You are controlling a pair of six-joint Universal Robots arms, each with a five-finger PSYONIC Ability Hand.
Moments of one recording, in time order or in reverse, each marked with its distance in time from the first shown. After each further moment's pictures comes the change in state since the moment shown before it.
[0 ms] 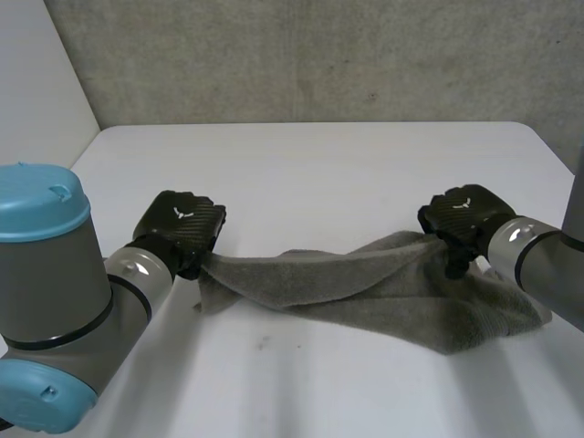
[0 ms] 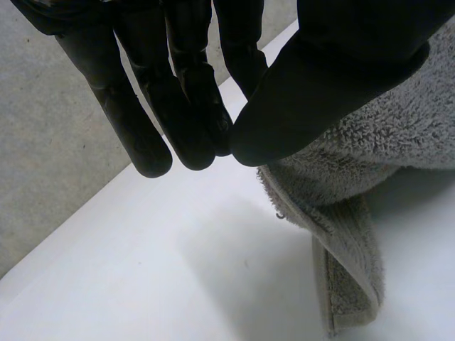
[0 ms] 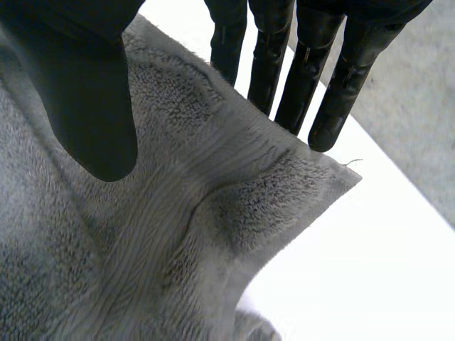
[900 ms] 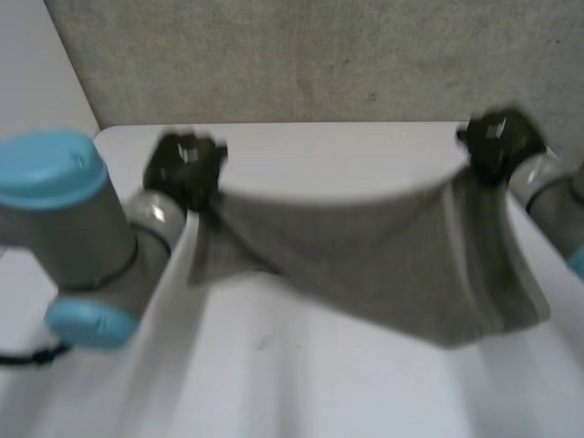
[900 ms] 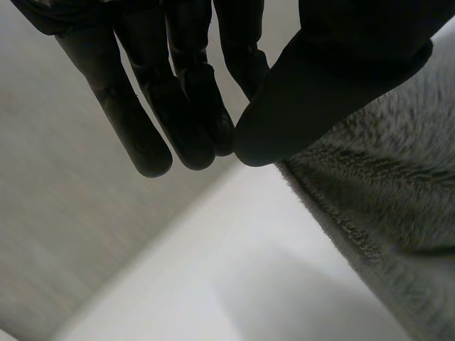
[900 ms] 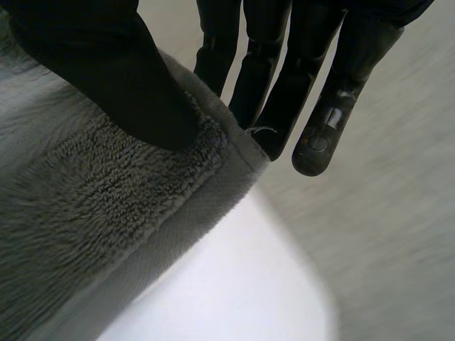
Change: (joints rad) left arm 0.019 -0.136 0.202 0.187 -0.006 0.026; right arm -0.088 0.121 -0.205 -0.299 -0.006 -0.052; left_hand 0.000 0.000 0.001 0.000 0.000; right_hand 0.444 0.569 0.585 0.597 0.555
